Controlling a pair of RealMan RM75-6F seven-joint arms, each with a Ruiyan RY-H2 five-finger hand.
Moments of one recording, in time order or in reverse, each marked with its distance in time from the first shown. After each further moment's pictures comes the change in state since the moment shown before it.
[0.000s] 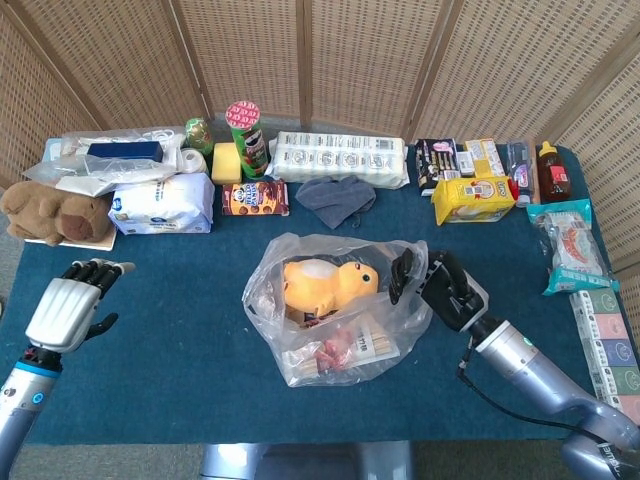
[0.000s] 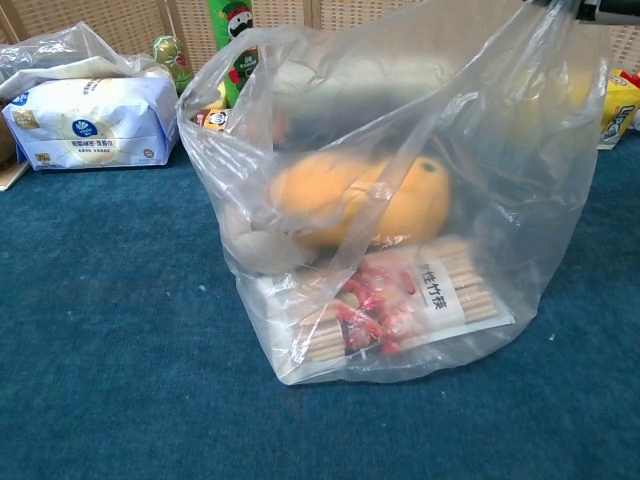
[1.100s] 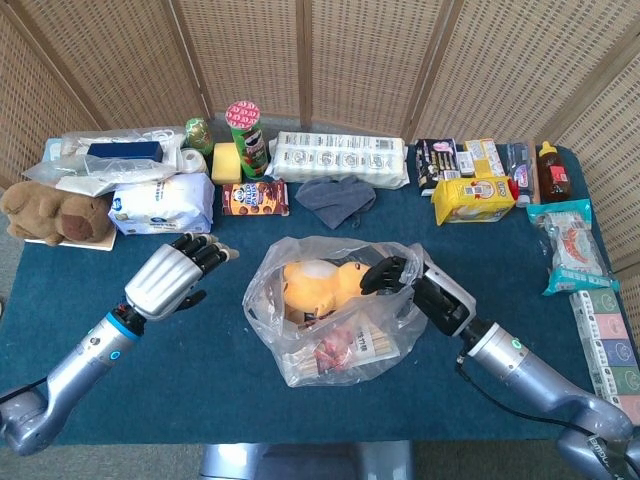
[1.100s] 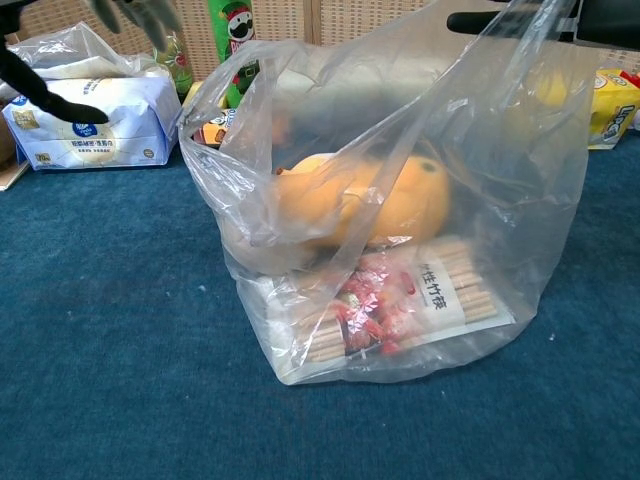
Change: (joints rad) left arm -0.305 -0.088 -0.075 0.026 0.102 -0.194 -0.045; right arm 0.115 -0.031 -0.154 0.070 -0.062 0.118 -0.148
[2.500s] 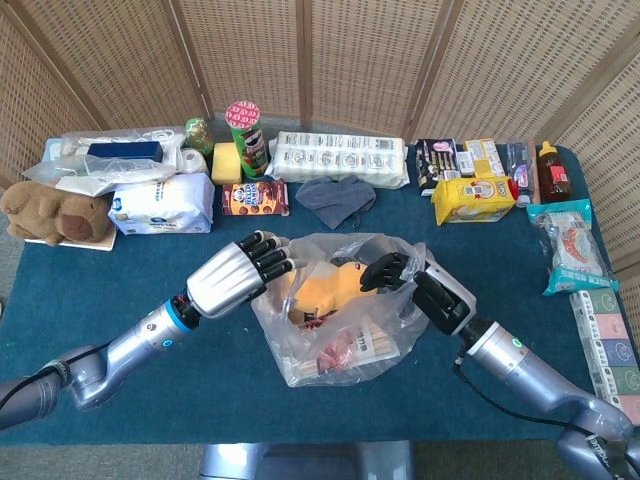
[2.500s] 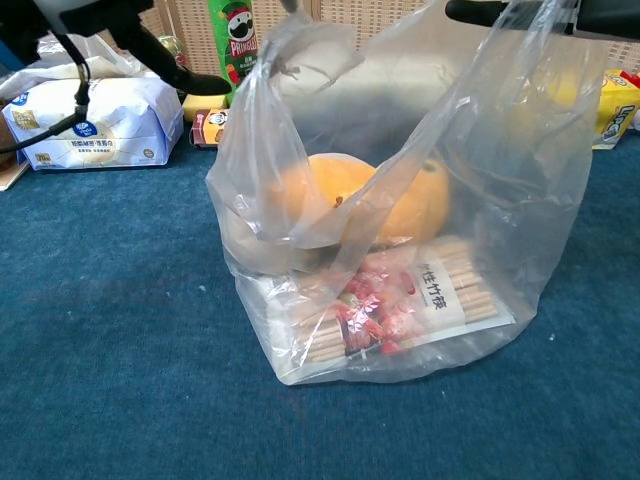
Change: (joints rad) left arm -0.196 -0.207 0.019 0.240 0.164 0.133 -0.139; right arm 0.036 0.021 -0.031 -0.032 0.058 0.012 0.024
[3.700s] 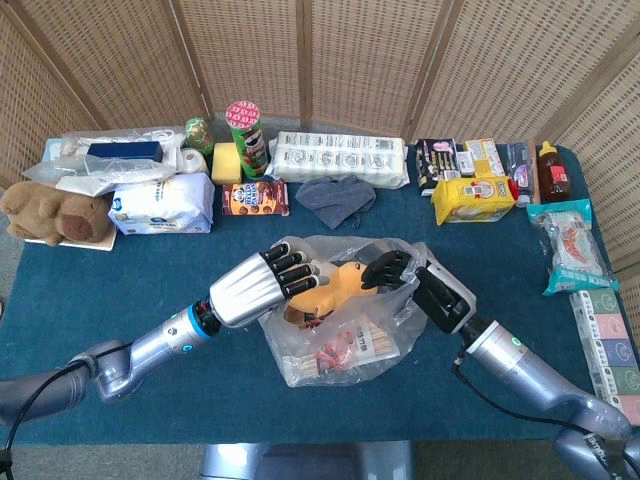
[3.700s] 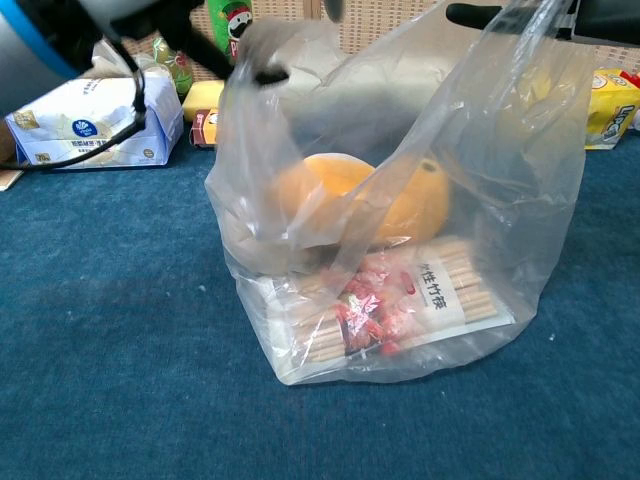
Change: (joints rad) left arm -0.077 -0.124 -0.002 0.117 0.072 0.099 -0.039; right arm 0.002 -0.007 0.003 0.000 0.027 -0.013 0.012
